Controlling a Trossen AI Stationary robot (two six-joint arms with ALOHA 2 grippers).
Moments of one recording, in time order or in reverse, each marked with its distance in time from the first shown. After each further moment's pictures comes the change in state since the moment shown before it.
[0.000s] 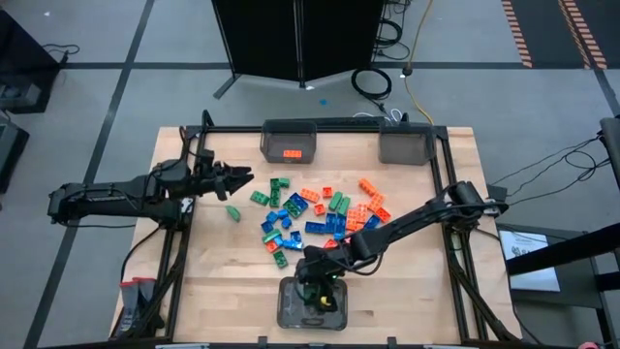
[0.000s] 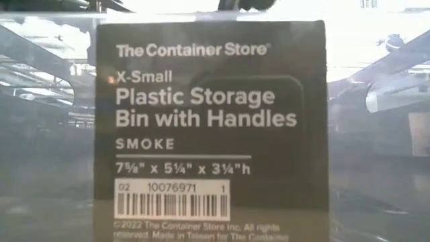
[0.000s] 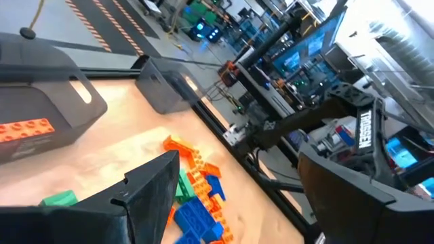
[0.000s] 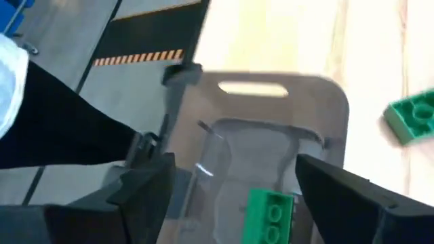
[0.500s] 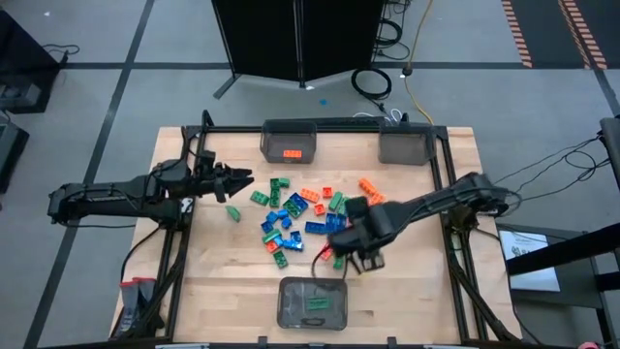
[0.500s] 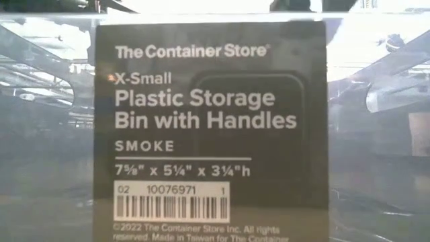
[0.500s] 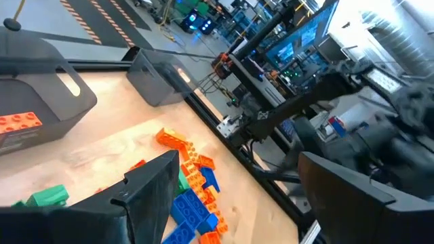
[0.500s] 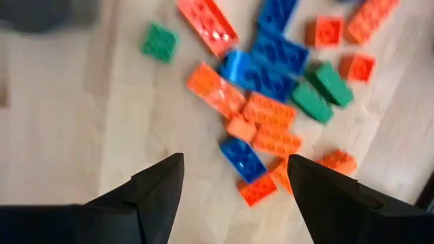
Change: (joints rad) left arm 0.000 0.000 0.000 -0.003 0.044 0.010; right arm -0.050 -0.165 0.251 -1.201 0.399 -0.289
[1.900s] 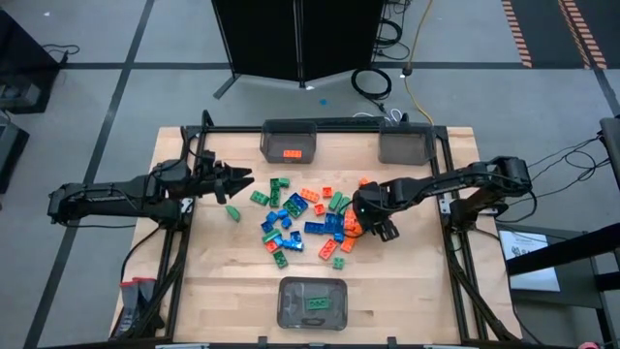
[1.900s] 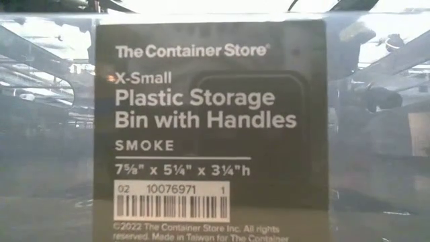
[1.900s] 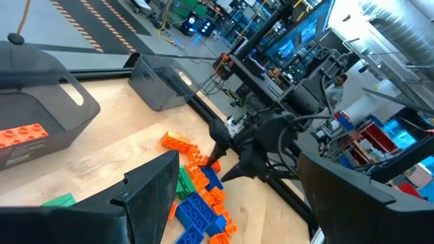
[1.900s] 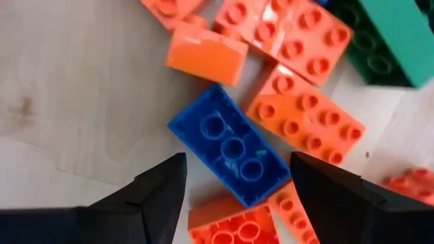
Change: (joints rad) left arm 0.000 0.000 0.000 0.002 -0.013 0.054; right arm -0.339 -0.274 -0.878 0.749 -0.142 -0.492
